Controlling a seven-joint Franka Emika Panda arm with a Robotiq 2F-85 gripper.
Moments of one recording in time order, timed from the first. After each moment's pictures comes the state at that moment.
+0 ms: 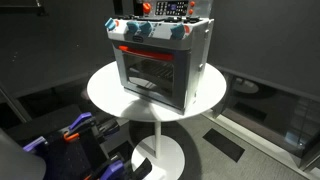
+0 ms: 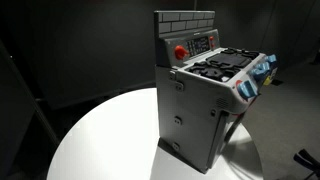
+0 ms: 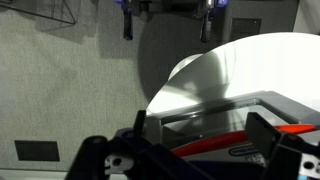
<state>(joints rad) 0.01 -0.60 0.00 -2.52 -0.02 1.87 0.03</state>
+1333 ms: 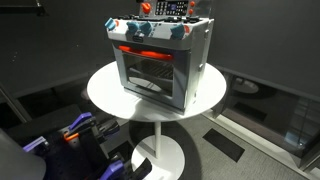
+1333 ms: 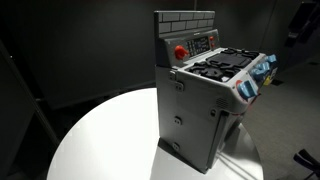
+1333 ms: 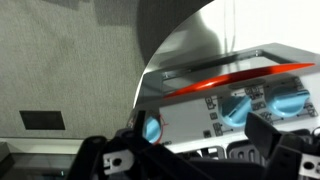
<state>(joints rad) 0.01 -0.49 0.00 -2.40 -0.02 2.01 0.05</state>
